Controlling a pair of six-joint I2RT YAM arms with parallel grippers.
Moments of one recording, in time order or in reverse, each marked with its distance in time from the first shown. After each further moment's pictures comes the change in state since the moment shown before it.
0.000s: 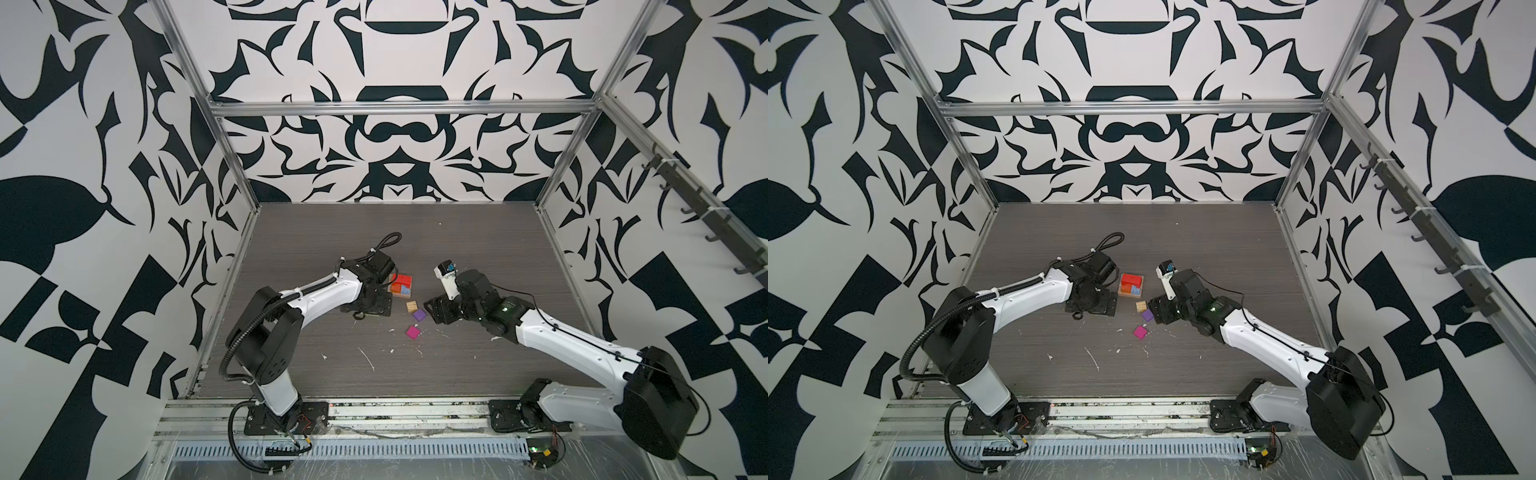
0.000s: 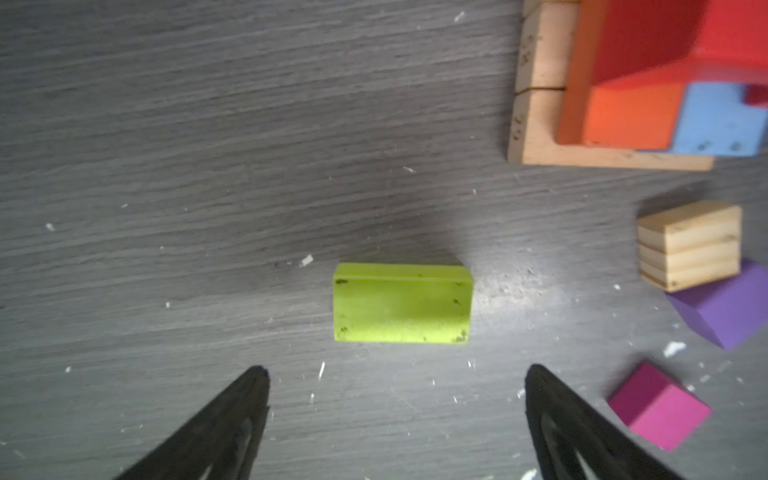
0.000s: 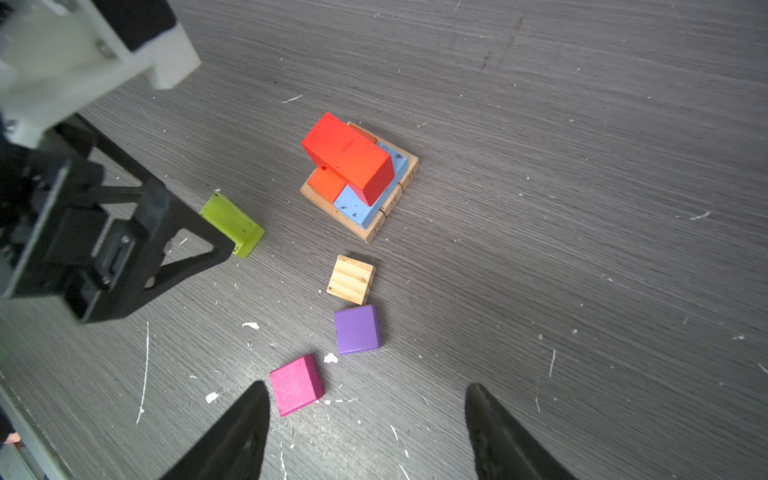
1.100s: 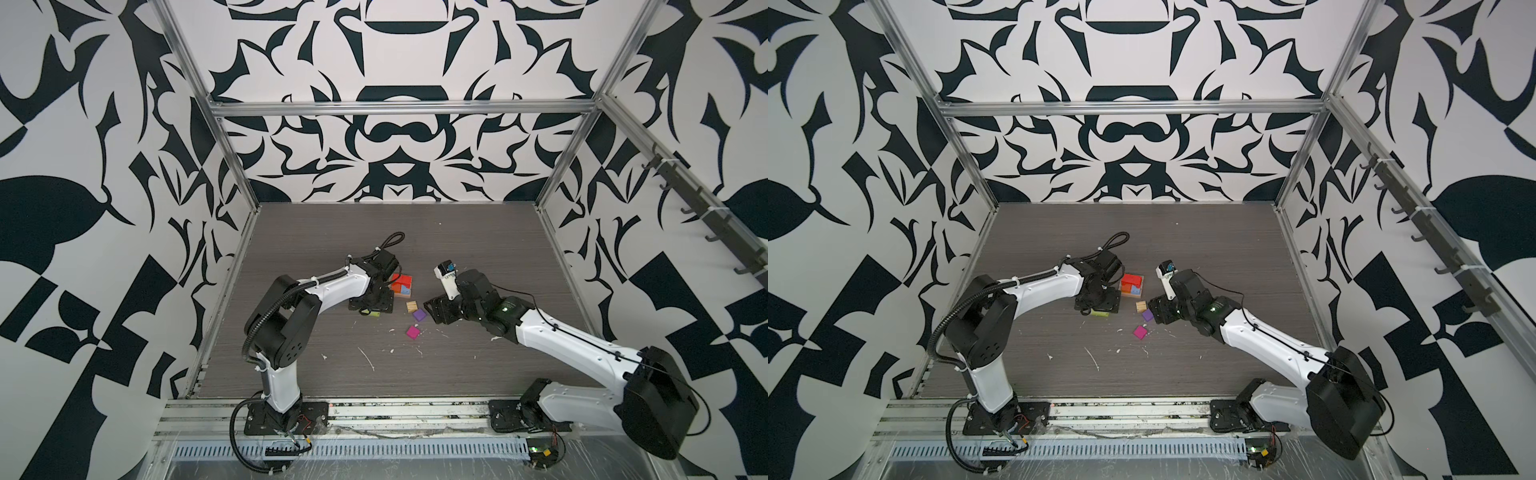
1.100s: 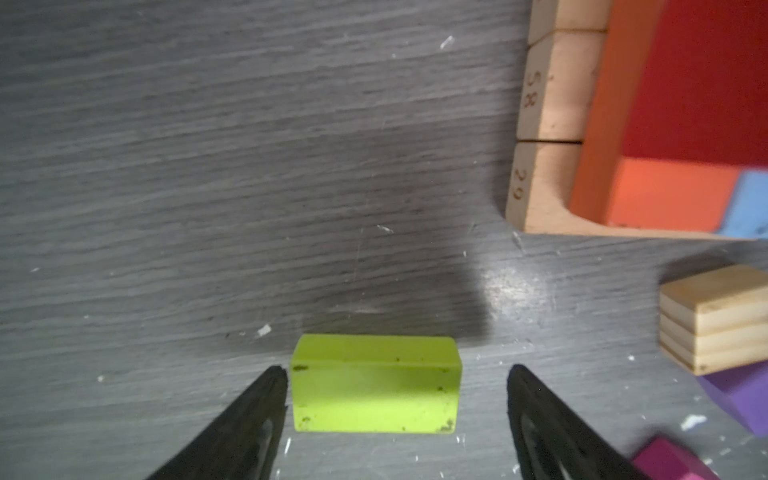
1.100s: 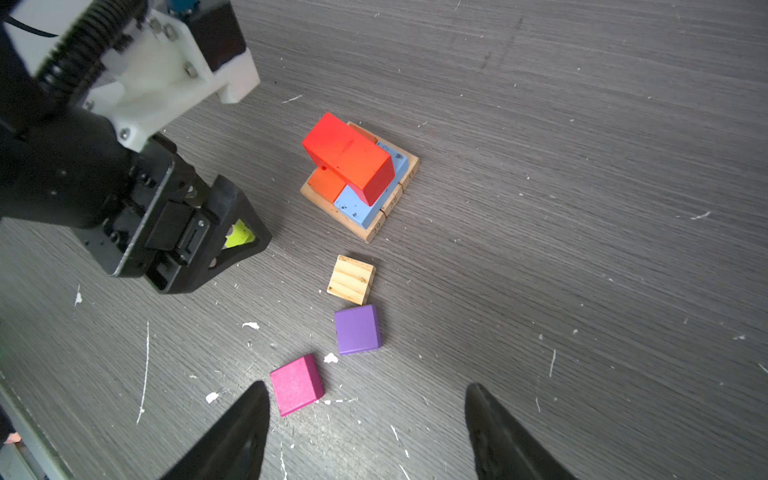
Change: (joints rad) left arm 0.014 0.116 0.045 0.050 0.024 0.002; right arm 0.000 0.000 0.000 0.000 -0.001 0.000
